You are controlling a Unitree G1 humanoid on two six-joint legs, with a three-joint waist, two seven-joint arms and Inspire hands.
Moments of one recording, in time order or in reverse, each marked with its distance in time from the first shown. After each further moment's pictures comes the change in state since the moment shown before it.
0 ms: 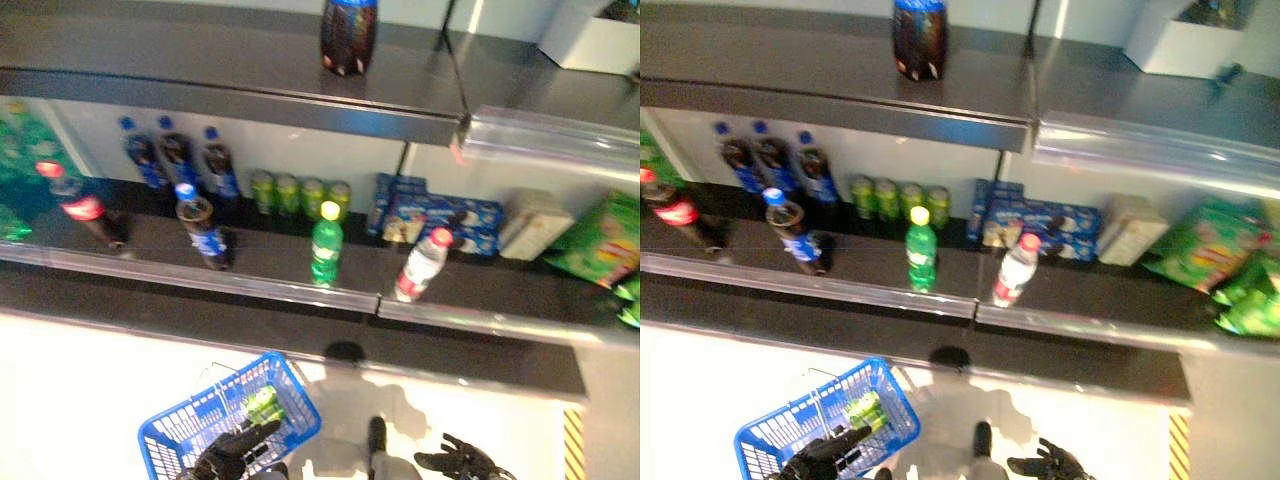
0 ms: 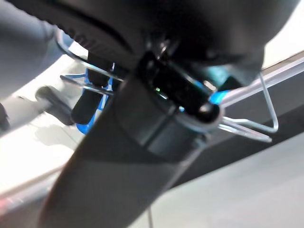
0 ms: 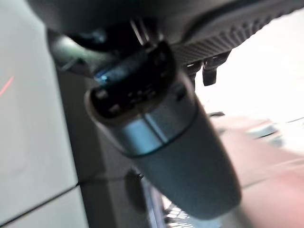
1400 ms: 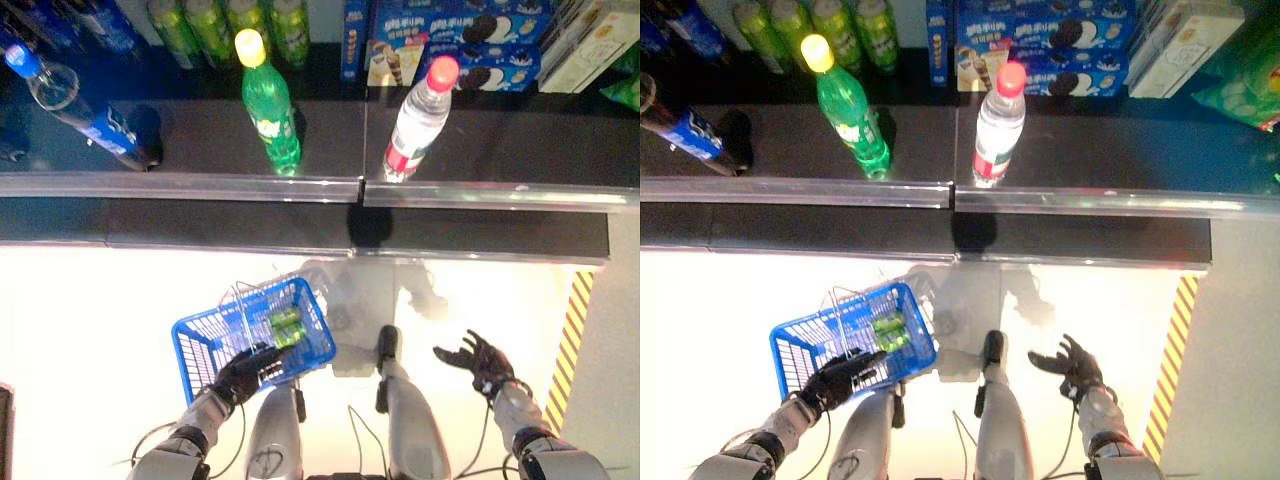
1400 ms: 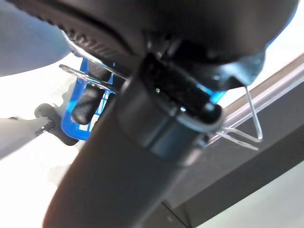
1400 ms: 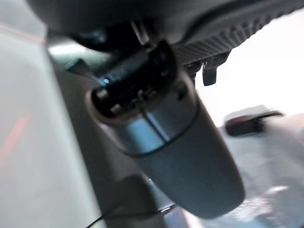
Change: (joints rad) left arm -0.278 0.023 -0.128 -0.109 -0.130 -0.018 0.037; right arm -0.323 -0.127 0.026 -0.220 0.223 -0.140 -0.053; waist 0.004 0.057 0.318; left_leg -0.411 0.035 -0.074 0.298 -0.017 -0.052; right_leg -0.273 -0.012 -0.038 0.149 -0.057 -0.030
